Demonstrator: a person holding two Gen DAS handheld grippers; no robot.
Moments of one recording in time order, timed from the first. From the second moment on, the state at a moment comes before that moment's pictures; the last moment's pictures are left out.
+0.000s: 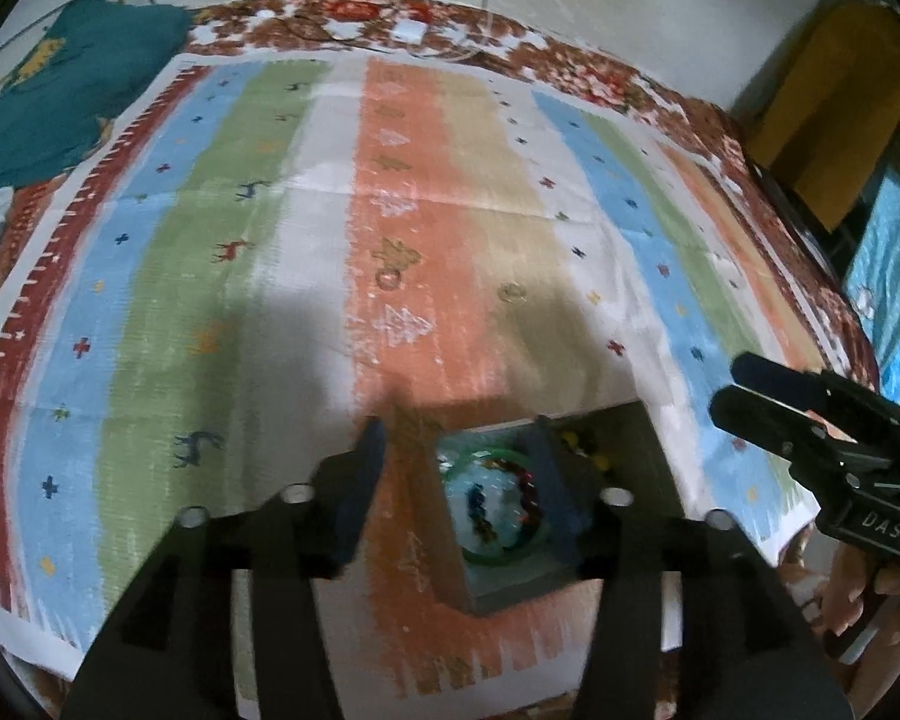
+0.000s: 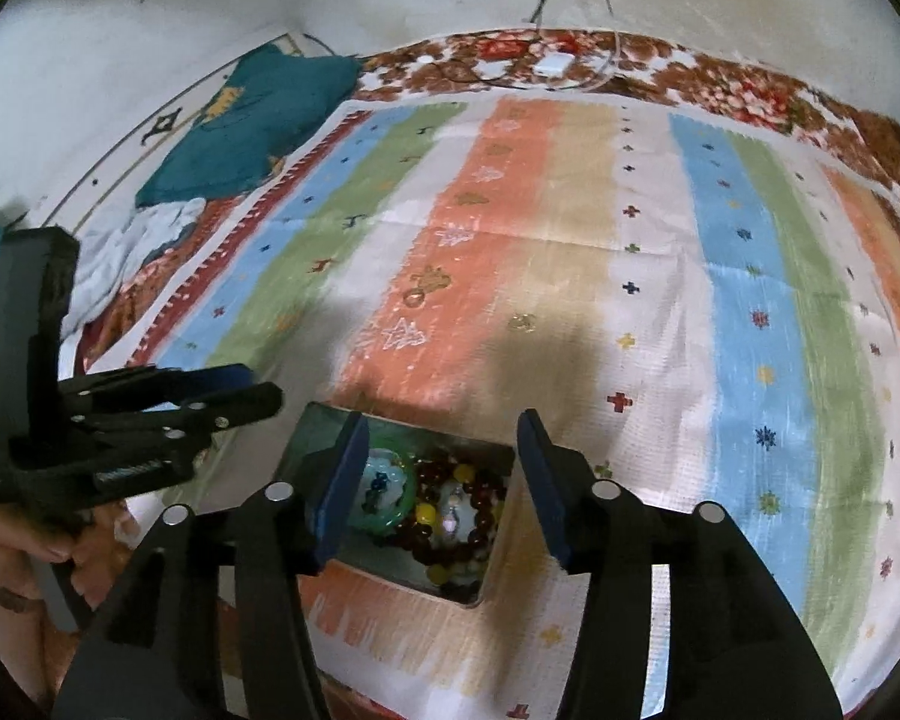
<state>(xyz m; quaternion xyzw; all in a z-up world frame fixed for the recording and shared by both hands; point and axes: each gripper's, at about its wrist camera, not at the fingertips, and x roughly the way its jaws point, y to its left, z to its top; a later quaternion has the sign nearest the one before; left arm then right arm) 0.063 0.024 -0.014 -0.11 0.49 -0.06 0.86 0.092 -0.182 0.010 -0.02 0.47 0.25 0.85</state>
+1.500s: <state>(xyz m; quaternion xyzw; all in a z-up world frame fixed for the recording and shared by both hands) 0.149 0.061 -0.050 -0.11 0.50 0.01 0.86 0.182 -0.167 -0.040 -0.03 0.51 0.20 0.84</state>
